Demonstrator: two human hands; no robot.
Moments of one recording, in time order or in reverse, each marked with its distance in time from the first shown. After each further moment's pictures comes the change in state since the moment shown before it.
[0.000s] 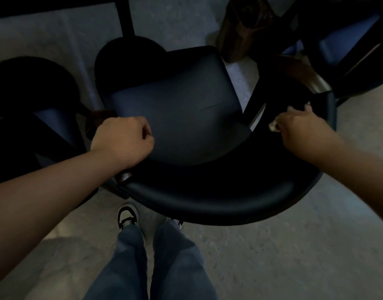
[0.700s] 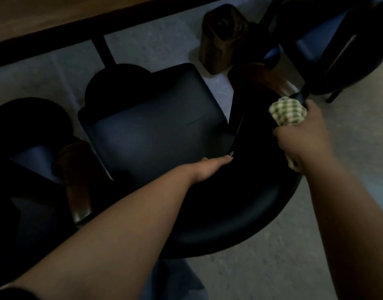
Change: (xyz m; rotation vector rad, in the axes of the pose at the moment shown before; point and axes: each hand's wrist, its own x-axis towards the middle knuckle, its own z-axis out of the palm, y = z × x) left_hand 0.061 0.164 0.124 -0.840 -0.871 -0.247; right_hand -0.014 0.025 0.001 1.146 0.220 0.794
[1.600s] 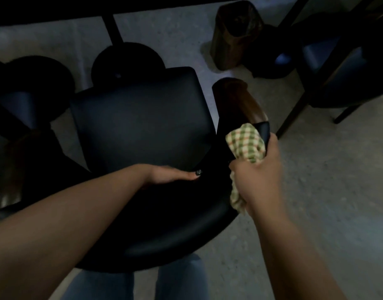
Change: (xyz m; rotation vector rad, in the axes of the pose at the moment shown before) left_hand 0.002 -0.036 0.093 -0.012 -0.142 -0.082; right_hand -0.021 0.110 -0.056 0.317 -0.260 -0.046
